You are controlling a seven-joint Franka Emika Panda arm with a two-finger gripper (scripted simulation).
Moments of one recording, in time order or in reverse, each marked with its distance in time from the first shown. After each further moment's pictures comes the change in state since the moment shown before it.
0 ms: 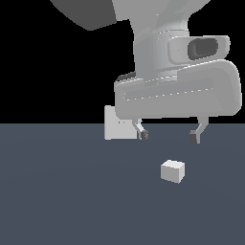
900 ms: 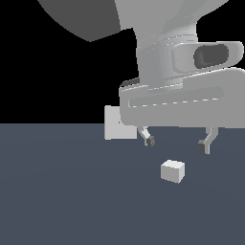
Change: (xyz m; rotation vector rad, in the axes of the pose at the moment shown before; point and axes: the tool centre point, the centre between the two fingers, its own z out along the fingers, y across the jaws) arm -0.005 0.012 0.013 -0.009 0.048 0.092
